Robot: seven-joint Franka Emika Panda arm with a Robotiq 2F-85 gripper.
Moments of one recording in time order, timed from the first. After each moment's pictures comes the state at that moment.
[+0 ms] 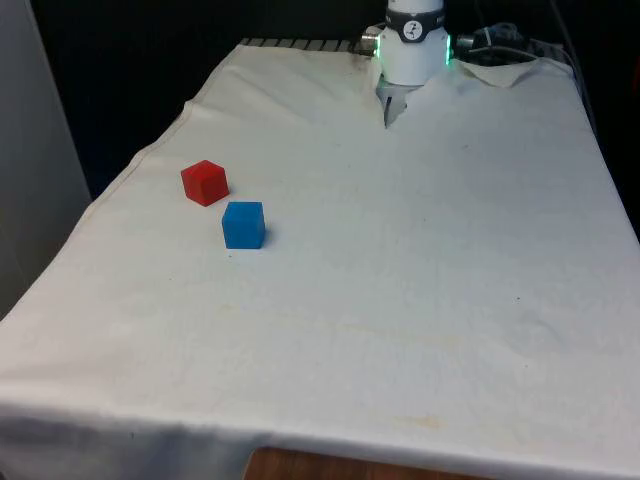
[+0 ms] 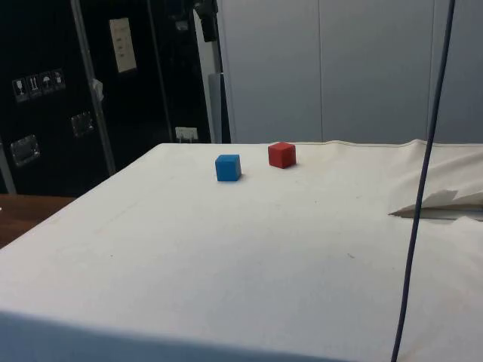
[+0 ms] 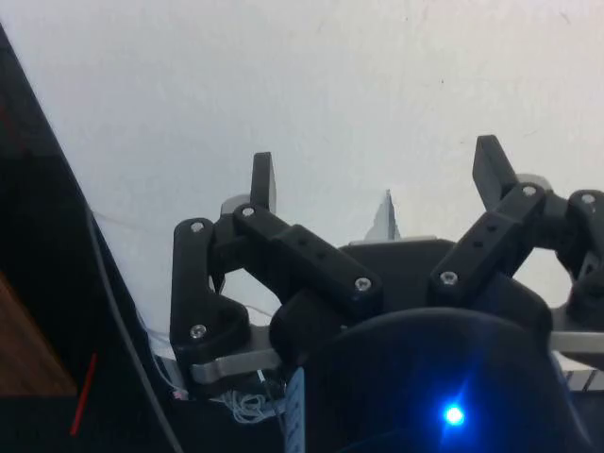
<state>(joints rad) 0.09 0.04 -0.10 -1.88 0.03 1.85 -0.02</state>
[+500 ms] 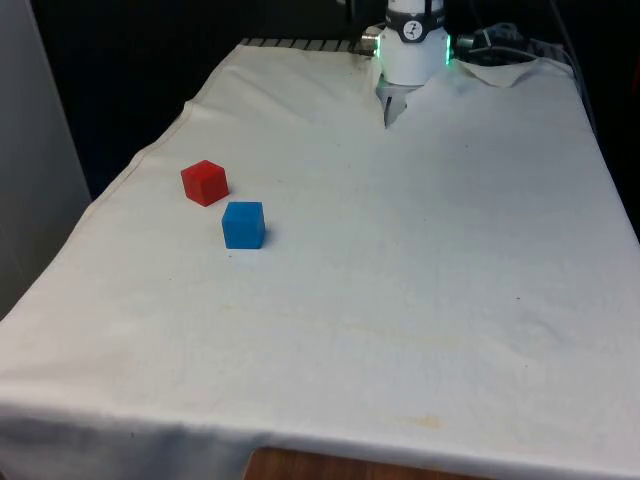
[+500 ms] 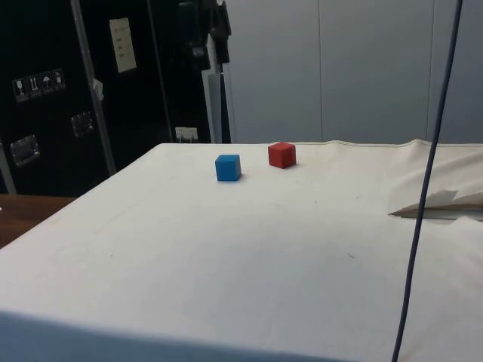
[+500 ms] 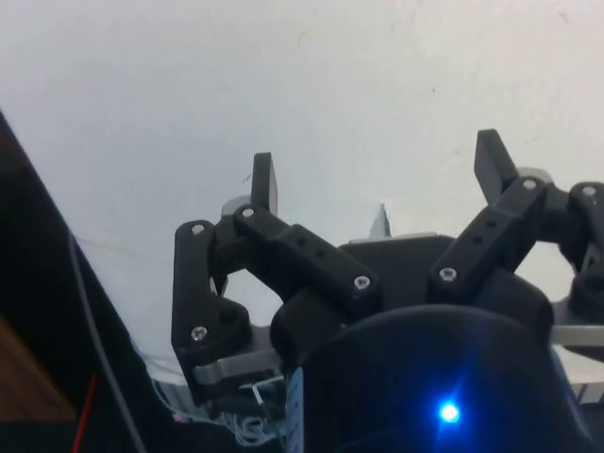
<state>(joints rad) 0.09 0.03 -0.13 -2.00 0.02 1.97 -0.05</state>
